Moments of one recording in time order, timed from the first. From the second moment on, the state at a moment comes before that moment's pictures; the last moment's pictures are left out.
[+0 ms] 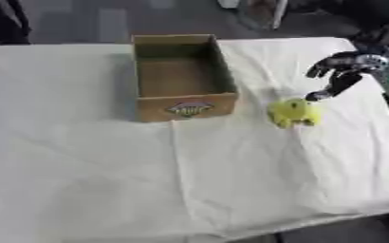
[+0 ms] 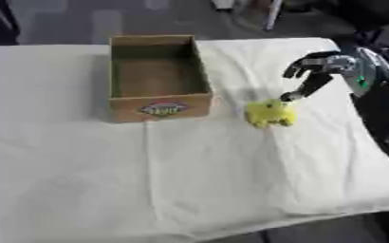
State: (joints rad) left arm -0.20 0.26 -0.03 -1.81 0.07 0.01 -0.06; right arm -0.73 -0.77 0.01 -0.69 0.68 -0.31 0.65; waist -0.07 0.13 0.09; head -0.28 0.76
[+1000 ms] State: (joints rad) left arm -0.20 0.26 -0.03 -1.81 0.07 0.01 -0.06; right arm -0.72 -0.74 0.02 -0.69 0.72 -0.33 0.61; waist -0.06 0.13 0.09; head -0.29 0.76
